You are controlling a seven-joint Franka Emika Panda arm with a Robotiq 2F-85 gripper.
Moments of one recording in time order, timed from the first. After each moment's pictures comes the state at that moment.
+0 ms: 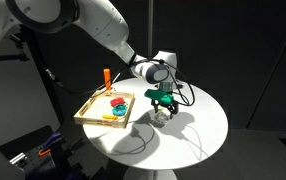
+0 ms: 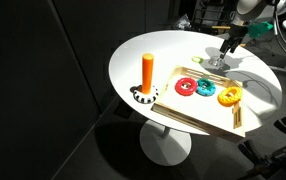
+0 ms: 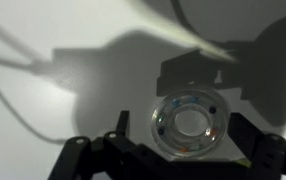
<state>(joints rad) -0.17 0.75 -0.06 -1.65 -0.01 2.38 -0.34</state>
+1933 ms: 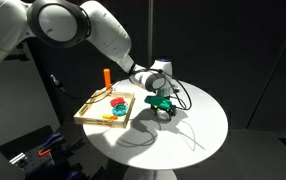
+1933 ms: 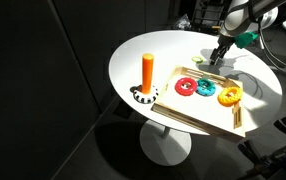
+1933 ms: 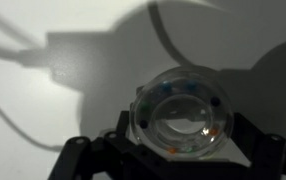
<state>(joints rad) -0.14 0.88 -0.04 -1.57 -0.05 2.47 -0.34</state>
